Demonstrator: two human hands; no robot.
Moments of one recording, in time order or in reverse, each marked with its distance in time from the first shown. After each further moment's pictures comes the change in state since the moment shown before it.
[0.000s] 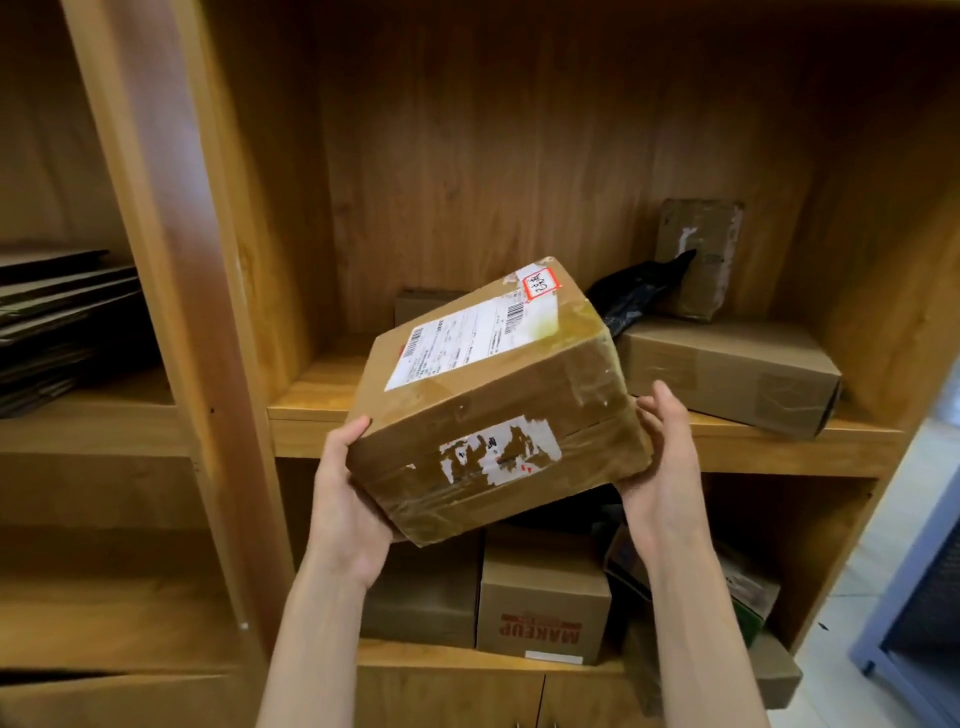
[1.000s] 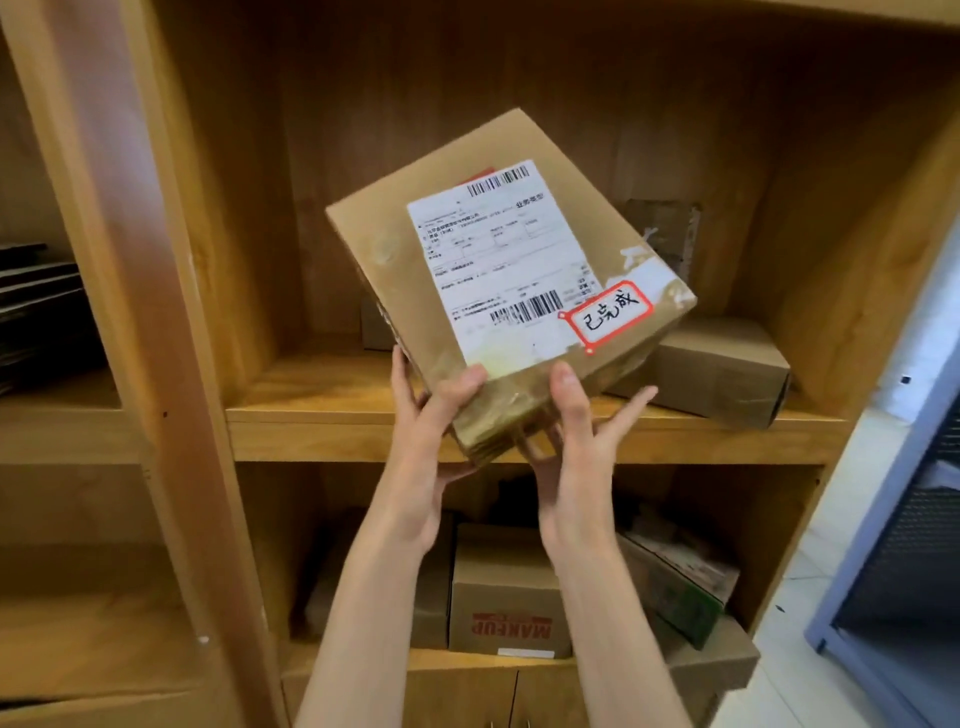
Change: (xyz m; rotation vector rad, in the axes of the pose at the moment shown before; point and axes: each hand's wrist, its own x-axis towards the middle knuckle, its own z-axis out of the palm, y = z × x) left_hand -0.001 -0.008 0.064 0.189 -0.333 0.250; right_hand -0.020 0.013 0.034 0.125 -0.100 -0.126
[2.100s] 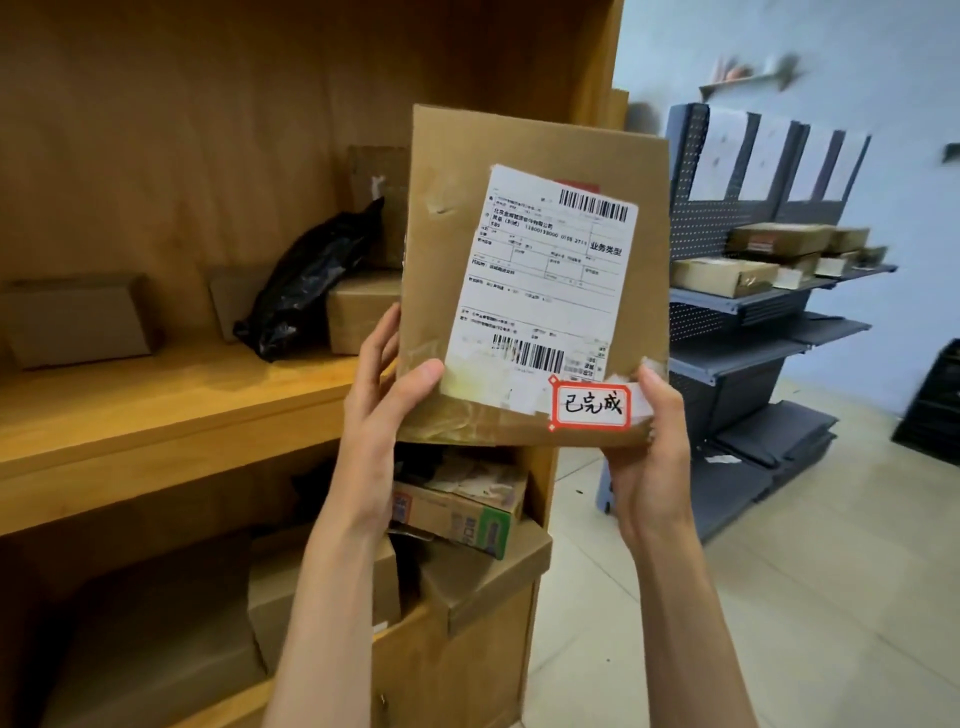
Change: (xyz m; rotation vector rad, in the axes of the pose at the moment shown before) left_hand -0.004 -0.069 0.130 -0.084 -0.424 0.052; right_hand -0.035 -0.118 -0.190 -0.257 0.324 -0.284
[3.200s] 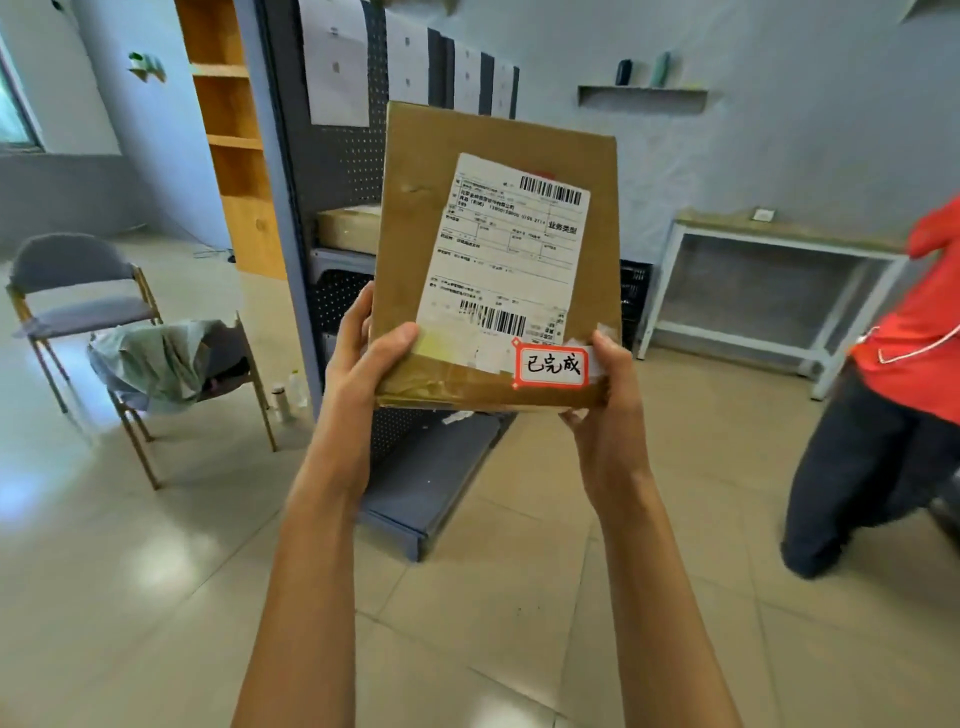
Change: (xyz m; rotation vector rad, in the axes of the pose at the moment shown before) left_hand 0.197 -0.289 0.526 -0.235 -0.447 -0.189; right_hand 0.271 -0.110 -0.471 -0.284 0.443 -0.154
